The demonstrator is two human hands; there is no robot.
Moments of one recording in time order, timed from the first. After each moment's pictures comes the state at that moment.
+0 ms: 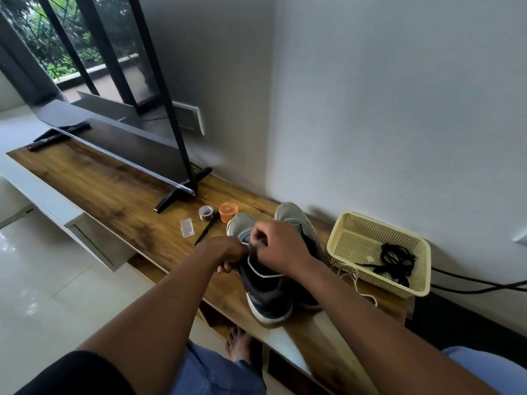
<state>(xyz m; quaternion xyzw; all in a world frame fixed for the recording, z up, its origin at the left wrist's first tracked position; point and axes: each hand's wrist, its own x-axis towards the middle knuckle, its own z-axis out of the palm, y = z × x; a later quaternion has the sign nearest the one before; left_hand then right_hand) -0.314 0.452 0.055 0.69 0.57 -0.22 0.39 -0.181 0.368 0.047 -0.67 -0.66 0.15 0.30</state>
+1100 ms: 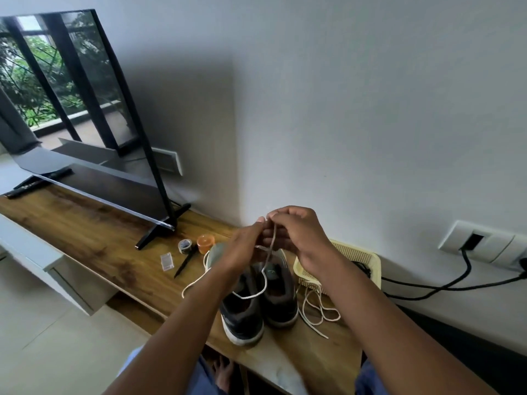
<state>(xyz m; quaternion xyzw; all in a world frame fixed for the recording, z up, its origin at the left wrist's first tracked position) -0.262 0.356 0.141 0.61 0.33 0.27 0.66 -0.131 0.300 0.170 -0.56 -0.30 0.44 0.64</state>
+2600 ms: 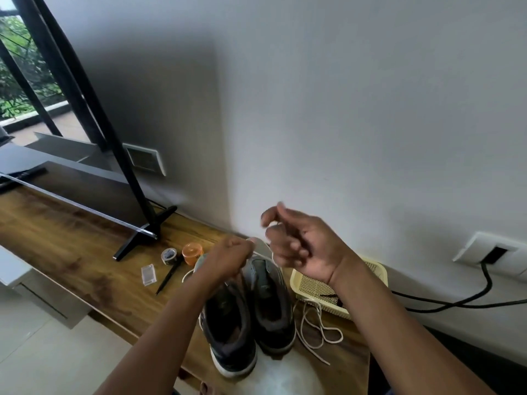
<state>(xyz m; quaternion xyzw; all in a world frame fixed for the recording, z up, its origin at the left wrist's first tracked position) -0.241 0.418 0.117 0.70 0.44 0.18 0.53 -0.072 0.329 0.155 -0.32 -0.36 0.68 0.55</state>
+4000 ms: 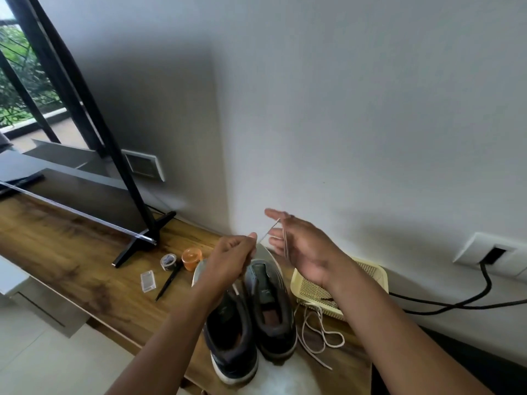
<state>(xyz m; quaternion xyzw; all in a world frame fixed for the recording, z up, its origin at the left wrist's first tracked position) -0.239 0.408 0.118 0.66 0.39 0.27 0.58 -0.073 0.340 0.135 -0.51 -0.29 0.56 0.59</state>
